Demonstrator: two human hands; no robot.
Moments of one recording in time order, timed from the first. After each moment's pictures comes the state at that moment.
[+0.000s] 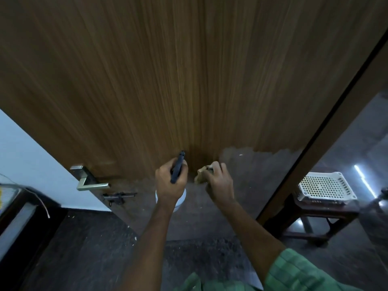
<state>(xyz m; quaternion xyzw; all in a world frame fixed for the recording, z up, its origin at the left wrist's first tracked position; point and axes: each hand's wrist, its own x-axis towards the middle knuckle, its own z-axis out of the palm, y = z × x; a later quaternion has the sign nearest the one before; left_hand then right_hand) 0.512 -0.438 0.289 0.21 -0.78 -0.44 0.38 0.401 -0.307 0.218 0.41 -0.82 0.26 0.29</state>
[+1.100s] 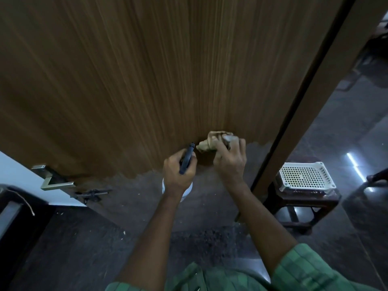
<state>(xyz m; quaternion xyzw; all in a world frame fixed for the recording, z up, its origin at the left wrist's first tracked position) 0.432 -0.343 0.285 0.18 -0.81 -0.43 0.36 0.322 -0.220 0.274 0.29 -0.77 0.35 0.45</state>
